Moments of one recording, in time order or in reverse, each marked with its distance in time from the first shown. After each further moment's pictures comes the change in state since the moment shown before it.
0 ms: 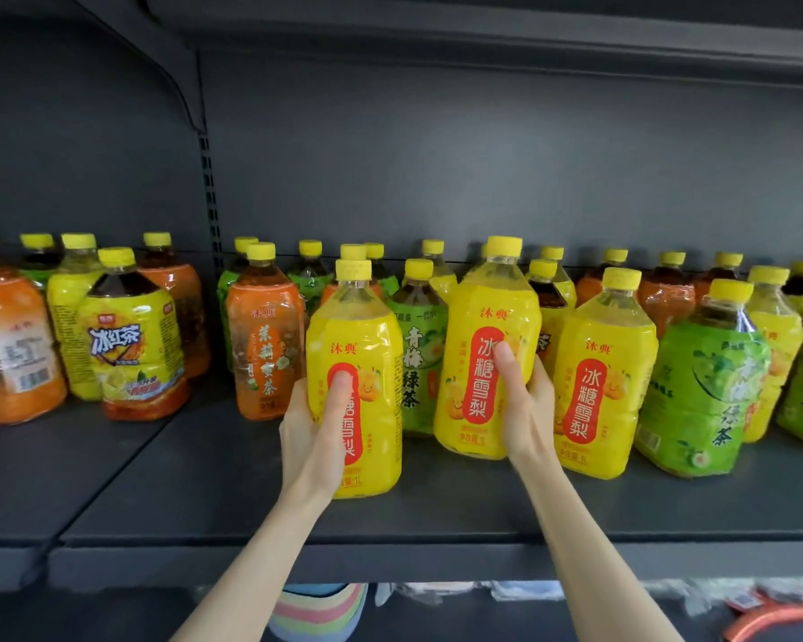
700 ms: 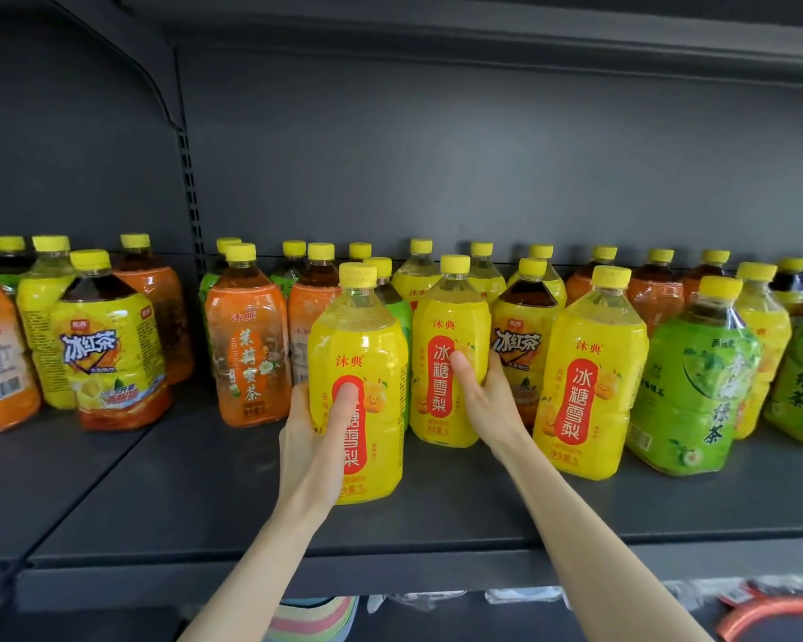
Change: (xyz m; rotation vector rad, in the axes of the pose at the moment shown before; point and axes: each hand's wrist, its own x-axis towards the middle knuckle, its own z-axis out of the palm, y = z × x) left_hand -0.002 -0.003 0.007 -0.005 -0.067 0.011; right_hand 0.031 0.026 0.009 -0.205 -0.193 0.046
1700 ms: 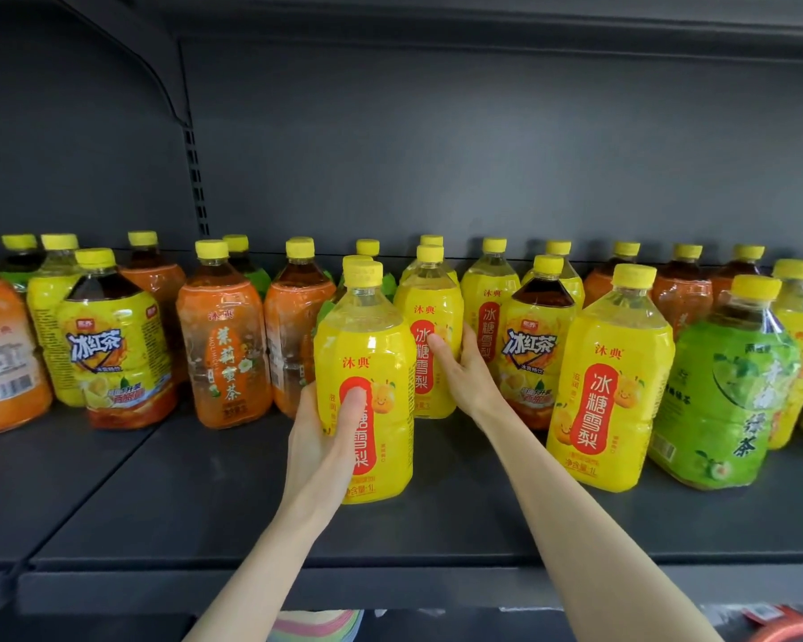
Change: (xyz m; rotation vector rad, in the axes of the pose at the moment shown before) left_hand 0.008 -0.007 0.003 0.073 -0.040 -0.005; right_hand 0.047 0.008 0.021 -0.011 -0.151 0.000
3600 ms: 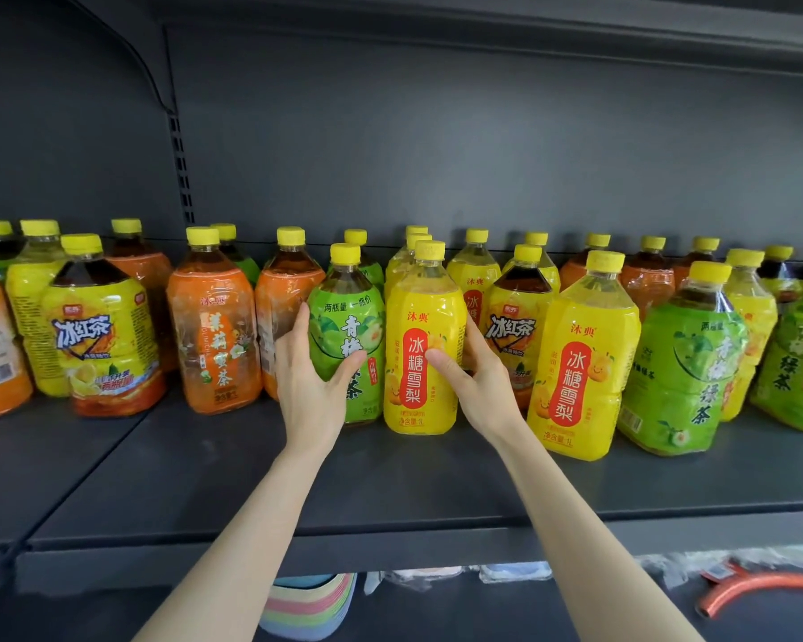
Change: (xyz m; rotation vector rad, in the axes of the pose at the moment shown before) left_hand 0.047 -0.017 0.002 0.367 0.273 0.364; right_hand -0.060 -0.014 -0.010 -0.124 0.074 -0.115
